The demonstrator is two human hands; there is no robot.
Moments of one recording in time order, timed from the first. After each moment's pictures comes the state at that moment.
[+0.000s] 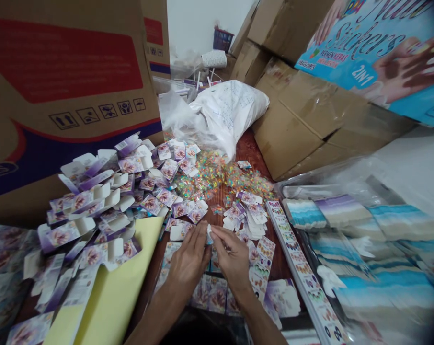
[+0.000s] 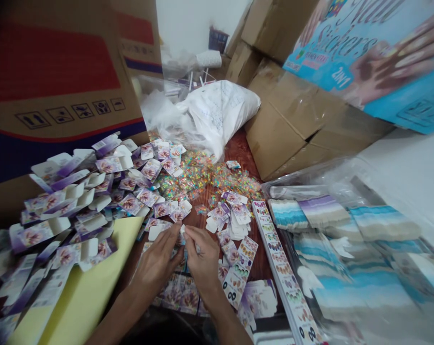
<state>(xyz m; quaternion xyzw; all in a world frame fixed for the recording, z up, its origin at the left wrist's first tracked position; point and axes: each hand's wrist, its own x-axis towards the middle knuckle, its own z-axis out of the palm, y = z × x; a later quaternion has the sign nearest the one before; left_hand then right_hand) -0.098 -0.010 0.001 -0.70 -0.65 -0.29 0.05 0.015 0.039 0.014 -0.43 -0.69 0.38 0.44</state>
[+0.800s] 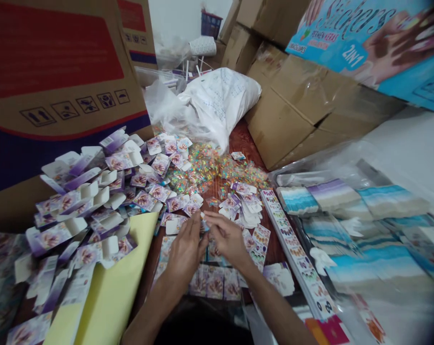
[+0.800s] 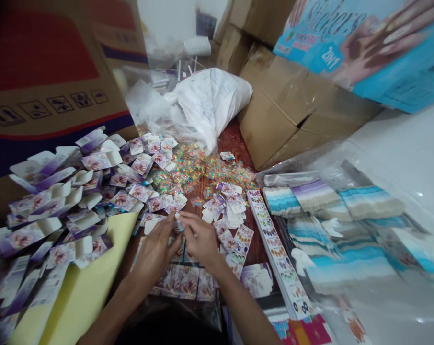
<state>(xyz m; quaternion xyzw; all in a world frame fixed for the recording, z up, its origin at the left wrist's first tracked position) -0.095 -0.004 0.004 -0.68 -0.66 -0.33 -0.06 0.026 0.060 0.007 -0.33 -0.76 0.39 0.41</state>
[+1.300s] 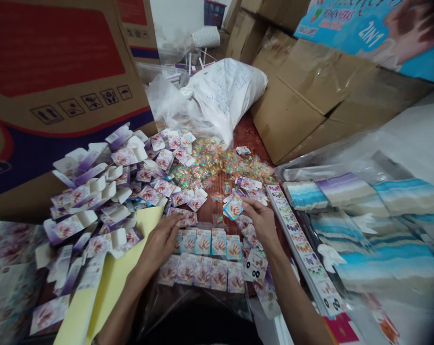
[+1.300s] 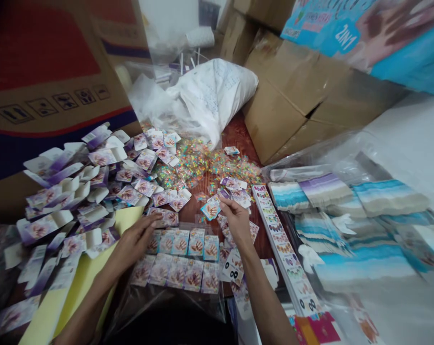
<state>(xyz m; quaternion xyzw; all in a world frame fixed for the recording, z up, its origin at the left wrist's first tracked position) -0.161 -0.025 -0.013 -0.61 -0.69 -0.33 -0.21 0.080 0.104 -0.002 -0.52 -0.53 0.51 0.43</state>
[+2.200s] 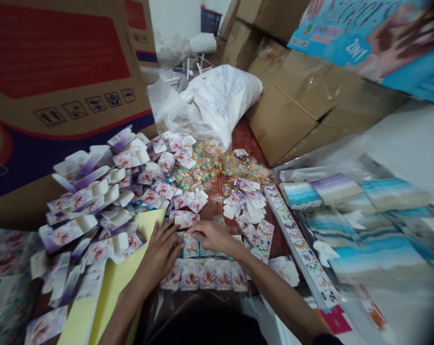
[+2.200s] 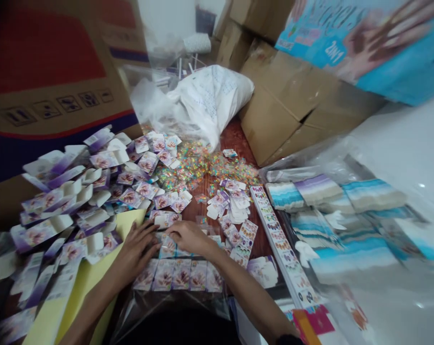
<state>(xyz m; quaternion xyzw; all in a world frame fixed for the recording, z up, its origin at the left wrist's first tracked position) -0.174 -0.051 -0.030 -0.73 -0.63 -0.25 -0.10 -0.014 0.060 -0.008 -0.29 -0.84 0.43 0.16</state>
